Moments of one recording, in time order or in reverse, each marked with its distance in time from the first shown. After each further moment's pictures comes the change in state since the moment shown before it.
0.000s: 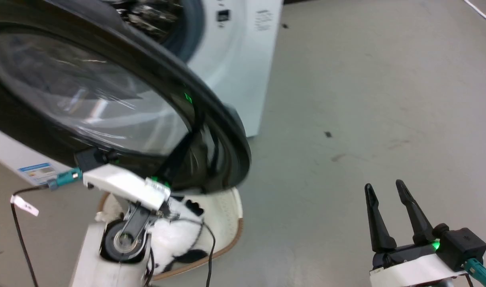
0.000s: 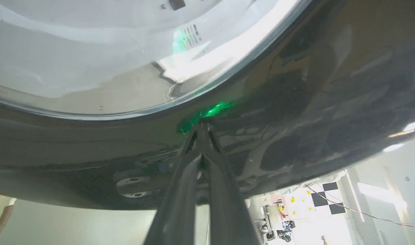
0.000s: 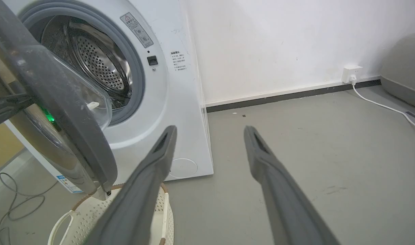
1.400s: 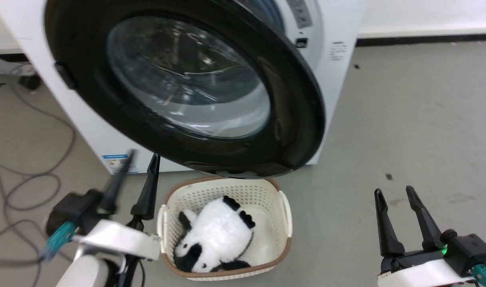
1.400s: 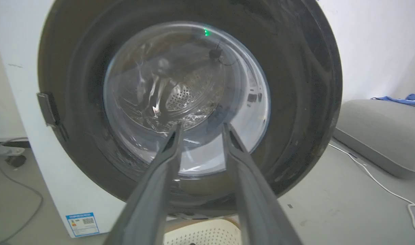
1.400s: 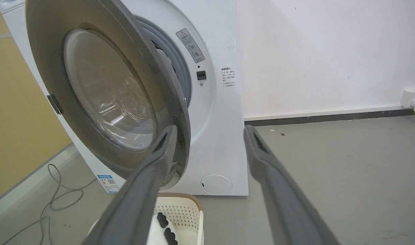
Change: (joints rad) left arm 0.119 0.335 -0.278 -0.107 0.712 0.143 -0.623; right arm 0.025 0.000 -0.040 -0.002 -0.018 0.000 0.000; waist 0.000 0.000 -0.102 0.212
